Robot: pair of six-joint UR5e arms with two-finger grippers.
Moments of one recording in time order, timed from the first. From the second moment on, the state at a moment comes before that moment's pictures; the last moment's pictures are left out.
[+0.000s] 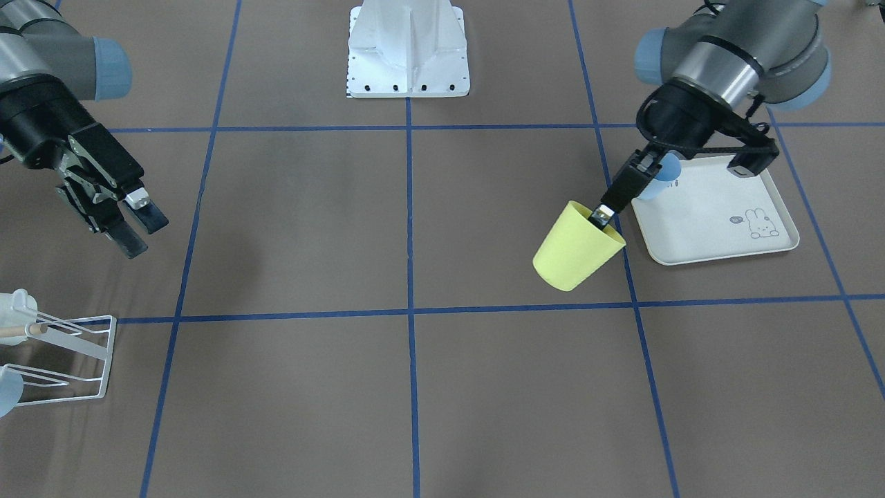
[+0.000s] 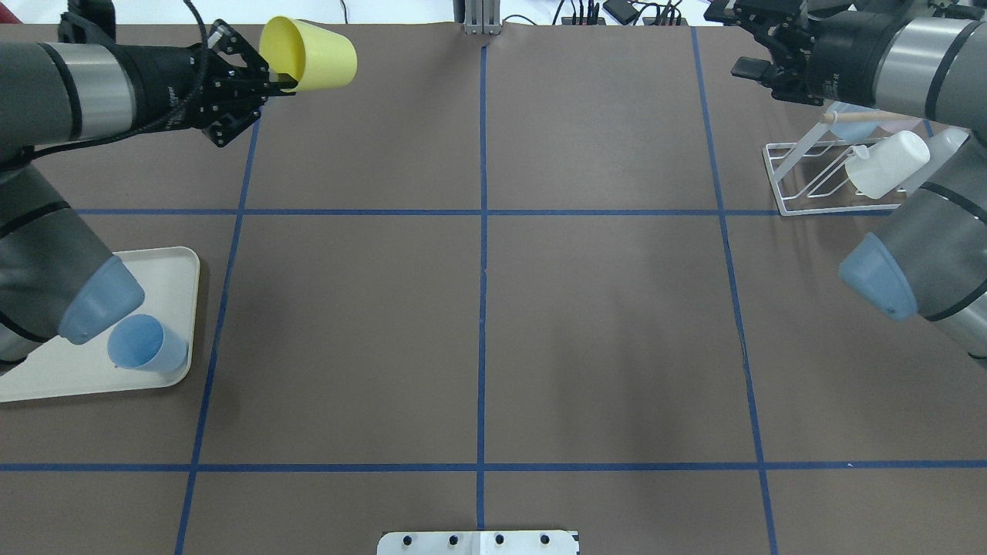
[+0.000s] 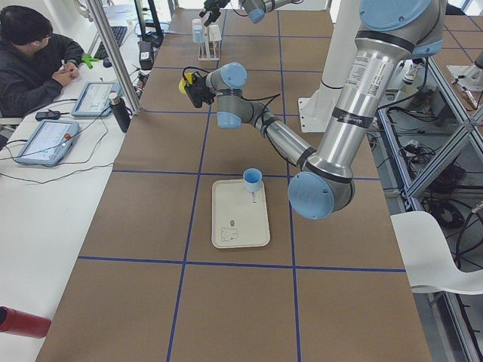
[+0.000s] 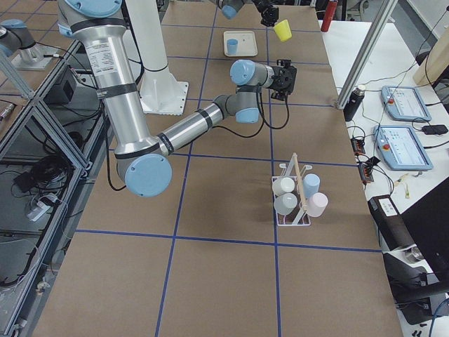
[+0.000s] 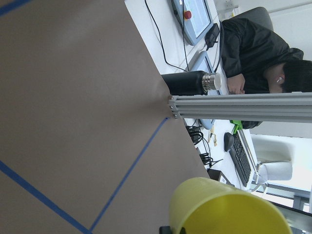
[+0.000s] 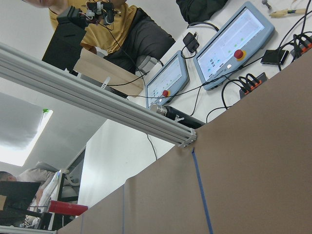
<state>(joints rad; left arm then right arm) -0.86 -1.95 -1.80 -2.55 -1.80 -2.18 0.96 -1.28 1.81 -0.48 1.78 1.72</state>
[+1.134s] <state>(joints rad) -0.67 -2.15 -1.39 -3.36 -1.49 -2.47 0.73 -1.13 1.70 -0.24 1.52 1.93</state>
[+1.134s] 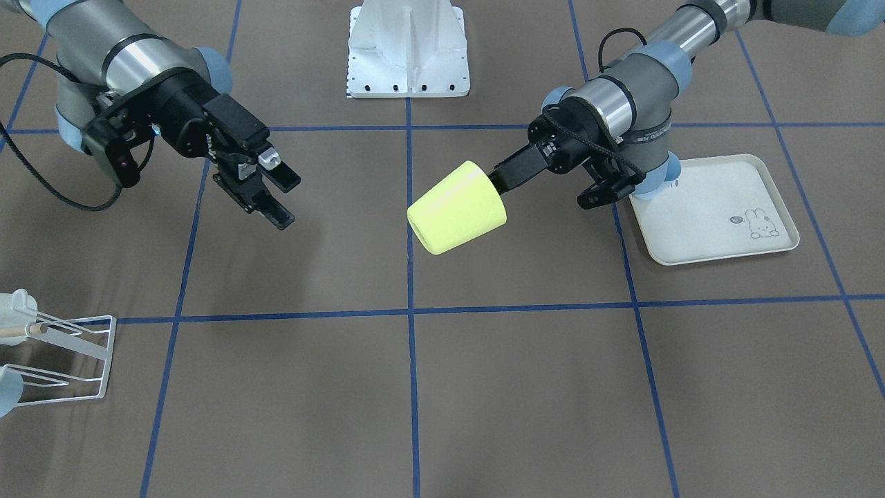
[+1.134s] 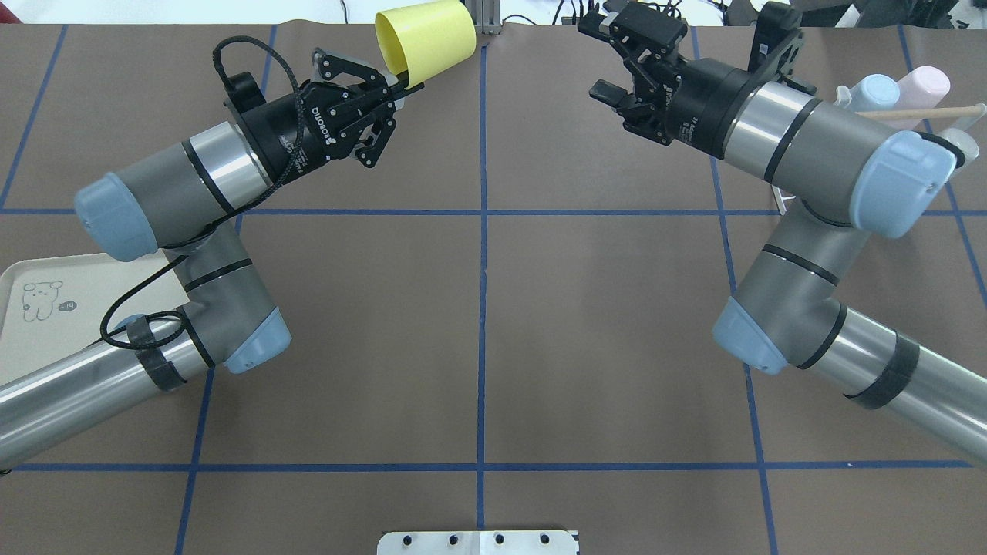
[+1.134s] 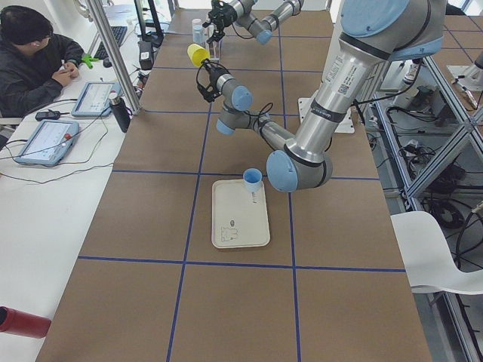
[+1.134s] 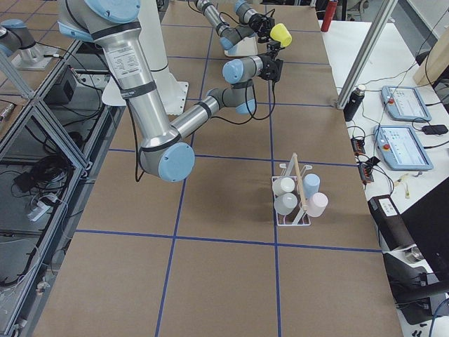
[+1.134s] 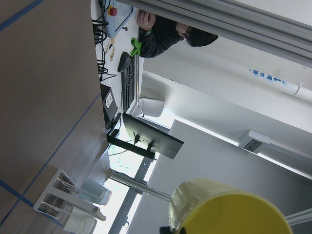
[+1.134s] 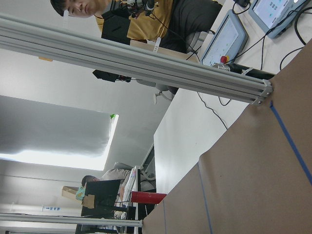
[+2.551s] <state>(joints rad) -0.56 -2.28 -1.26 -3.51 -1.35 -2.57 0.64 -1.06 1.68 -0.22 1.38 1.95</state>
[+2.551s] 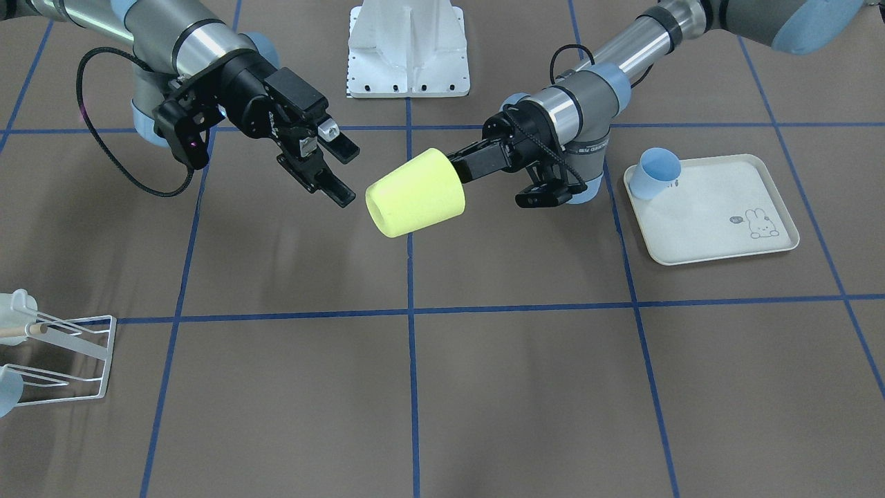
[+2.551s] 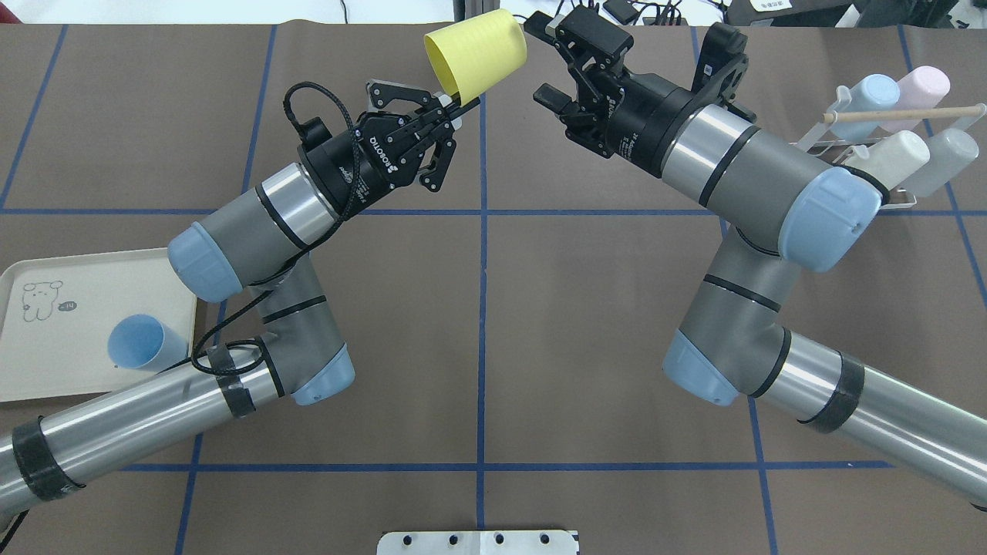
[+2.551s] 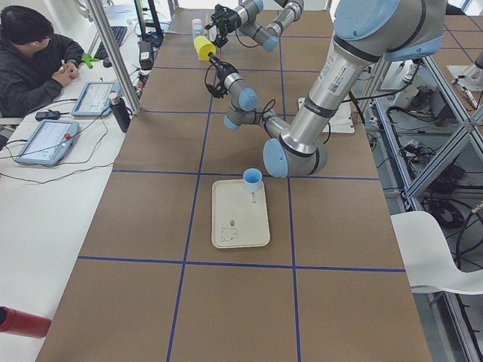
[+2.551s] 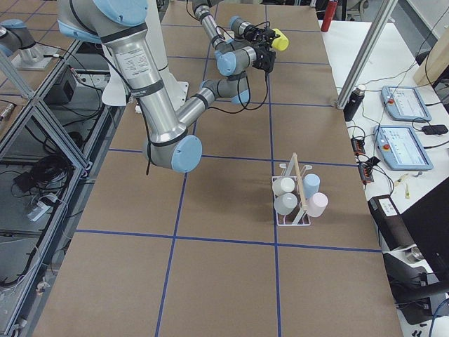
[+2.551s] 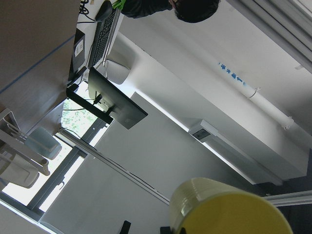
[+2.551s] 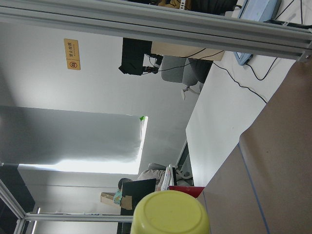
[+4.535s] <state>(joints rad) -0.46 -2.34 -1.25 -3.48 -1.25 -2.56 0.63 -1.06 1.67 -0.22 1.38 1.95</state>
